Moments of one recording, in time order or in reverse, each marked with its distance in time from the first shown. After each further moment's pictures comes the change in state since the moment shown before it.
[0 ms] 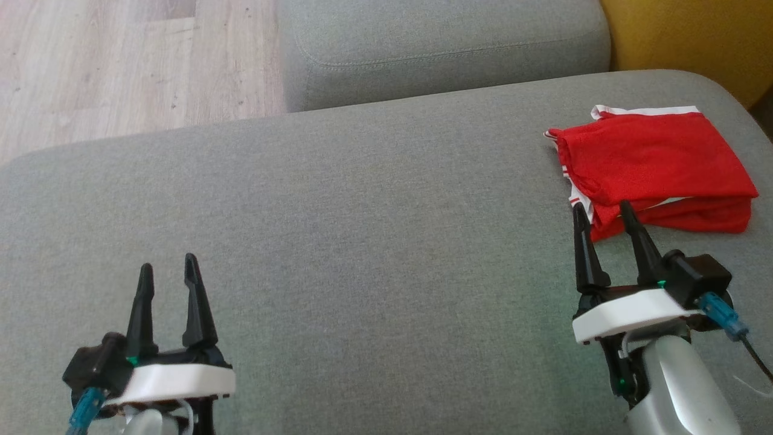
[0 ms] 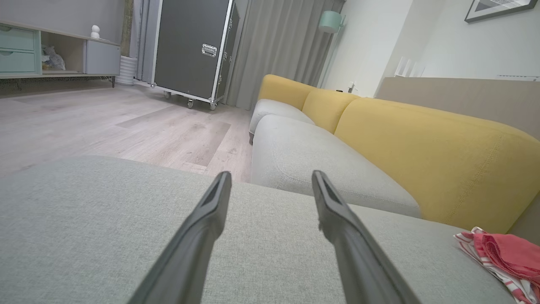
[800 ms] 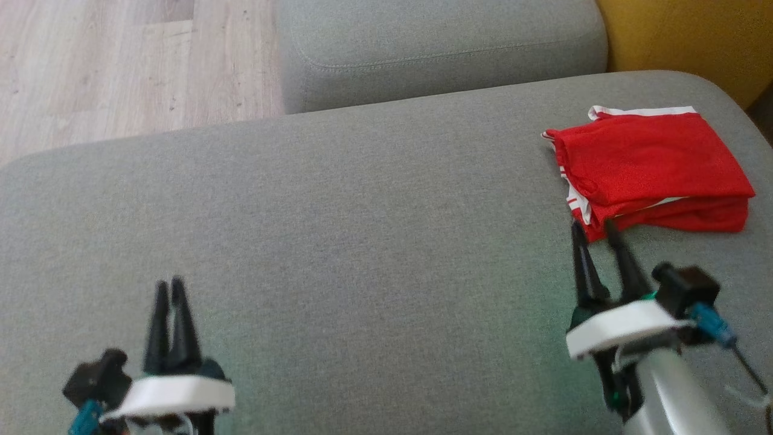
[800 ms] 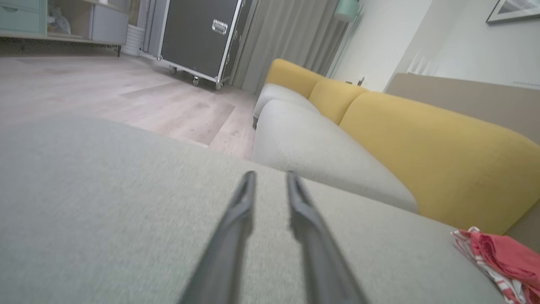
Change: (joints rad) left arm 0.002 -0.001 0.002 0.051 -0.090 -0.017 0.000; right arm 0.005 0.000 0.021 0.021 0.034 0.000 0.001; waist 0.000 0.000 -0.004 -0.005
